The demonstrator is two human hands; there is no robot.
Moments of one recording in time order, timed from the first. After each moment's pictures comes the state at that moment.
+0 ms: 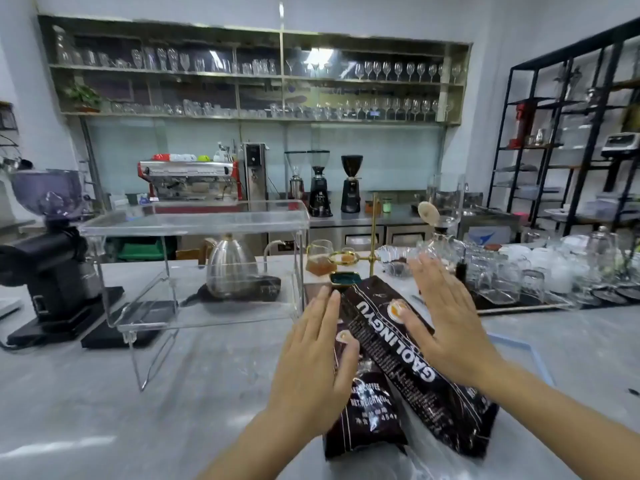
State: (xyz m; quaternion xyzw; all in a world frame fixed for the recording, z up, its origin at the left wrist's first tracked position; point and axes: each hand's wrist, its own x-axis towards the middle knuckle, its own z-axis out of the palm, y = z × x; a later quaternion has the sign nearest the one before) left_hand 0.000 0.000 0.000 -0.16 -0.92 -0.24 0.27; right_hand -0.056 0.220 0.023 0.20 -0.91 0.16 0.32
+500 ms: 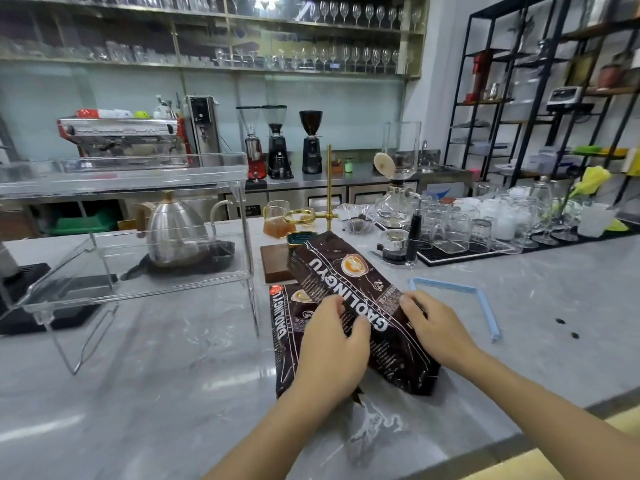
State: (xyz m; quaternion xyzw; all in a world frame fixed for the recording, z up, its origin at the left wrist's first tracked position) left_hand 0.000 0.080 -0.010 -0.09 -0.84 -0.52 0.09; right_hand -0.056 0.273 -0.048 0.03 -0.91 0.38 0.16
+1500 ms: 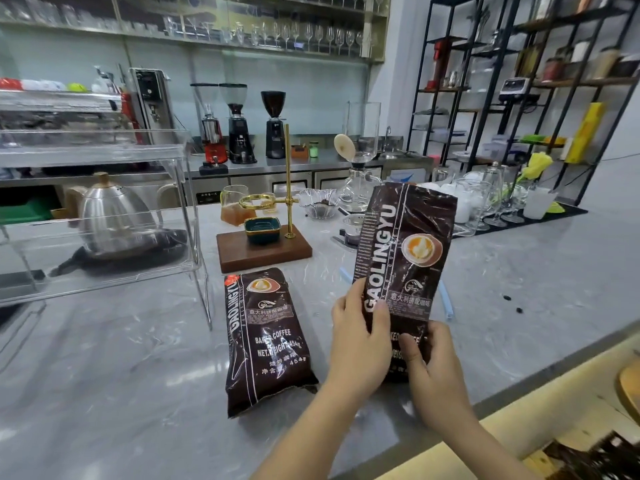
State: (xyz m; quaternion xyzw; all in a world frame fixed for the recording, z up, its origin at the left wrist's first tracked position) left_hand -0.008 0.164 -0.047 -0.15 -0.79 -0.59 0.03; right_hand 0.028 0.276 -0.088 -0.04 -0.79 0.54 0.28
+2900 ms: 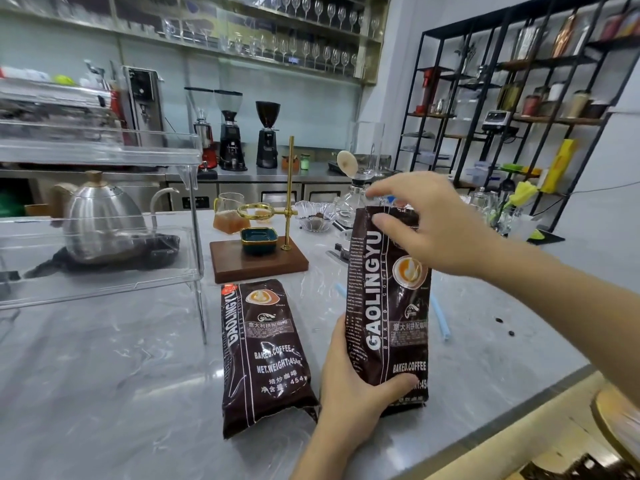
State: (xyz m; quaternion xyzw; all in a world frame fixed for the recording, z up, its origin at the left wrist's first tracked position) left_hand -0.005 0.142 -0.079 -0.19 -0.69 -0.70 0.05; right_hand -0.034 0.267 0.125 0.23 -0.91 0.05 0.33
